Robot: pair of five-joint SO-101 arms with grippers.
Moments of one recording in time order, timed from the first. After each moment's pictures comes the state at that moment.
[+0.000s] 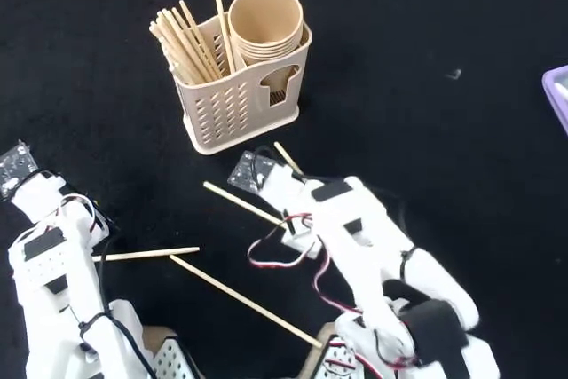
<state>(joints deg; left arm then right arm) -36.0 -46.1 74.2 37.8 5.3 -22.9 -18.2 60.3 48.5 40.5</state>
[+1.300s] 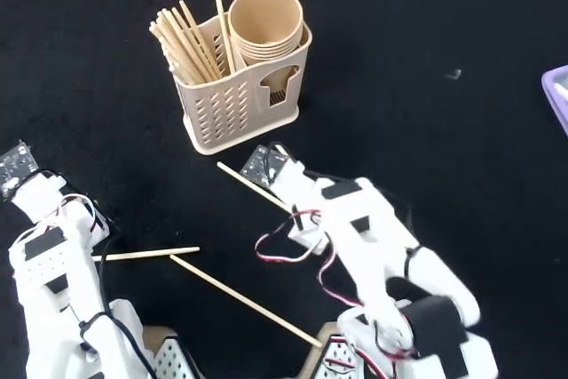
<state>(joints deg) -36.0 -46.1 74.2 37.8 5.3 -18.7 -14.5 59.5 45.1 40.3</state>
